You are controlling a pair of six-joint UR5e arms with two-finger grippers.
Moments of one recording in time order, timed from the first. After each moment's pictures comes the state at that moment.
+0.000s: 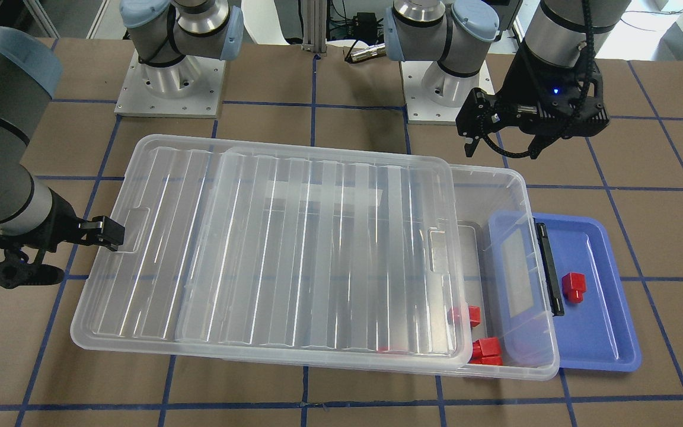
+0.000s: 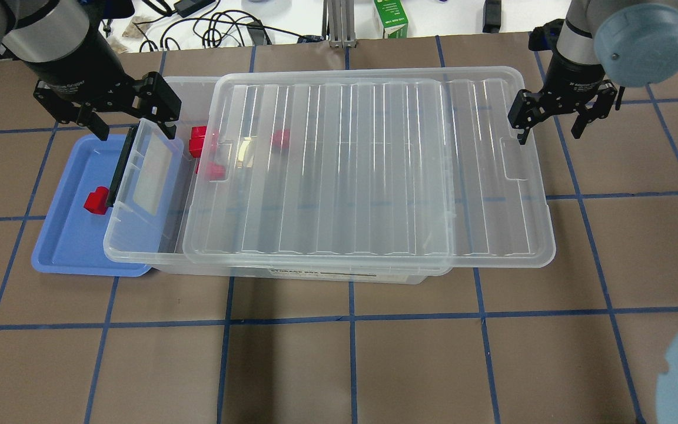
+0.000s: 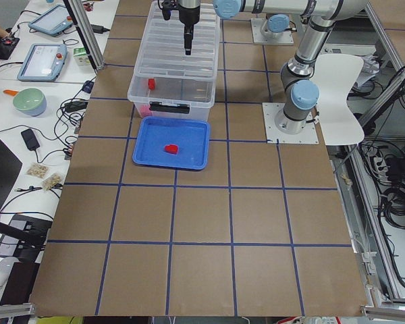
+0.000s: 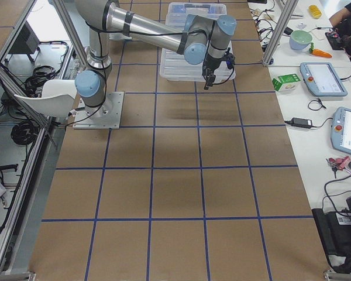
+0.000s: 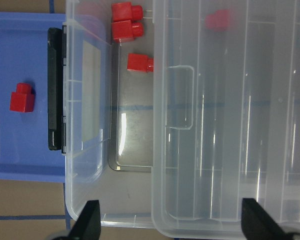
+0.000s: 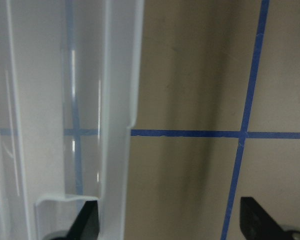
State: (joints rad) left arm -1.52 -1.56 -1.54 -1.57 1.58 0.07; right arm 1.40 -1.27 1.53 -1.70 -1.65 -0.22
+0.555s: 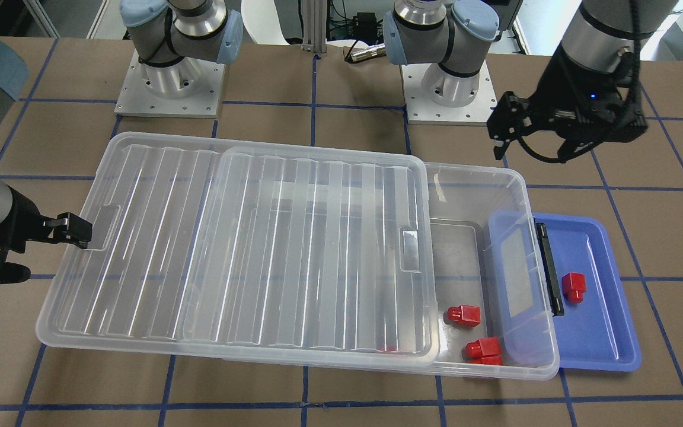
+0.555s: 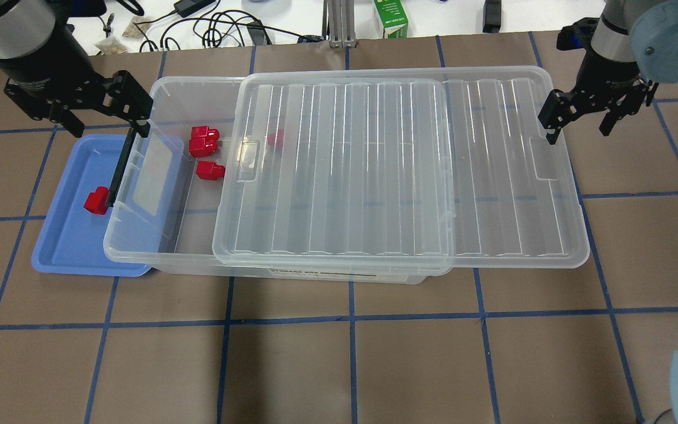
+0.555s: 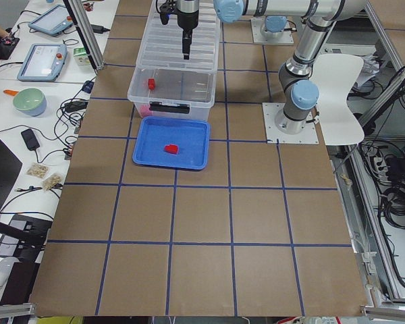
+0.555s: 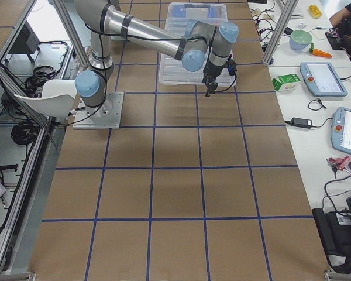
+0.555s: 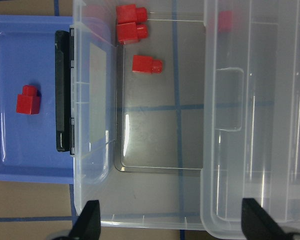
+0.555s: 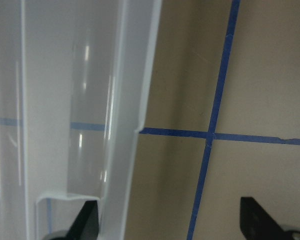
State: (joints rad) left arm -1.40 -1.56 -1.54 -1.58 1.57 0.23; right arm 1.33 -1.27 1.53 -1.70 -1.67 -0.34
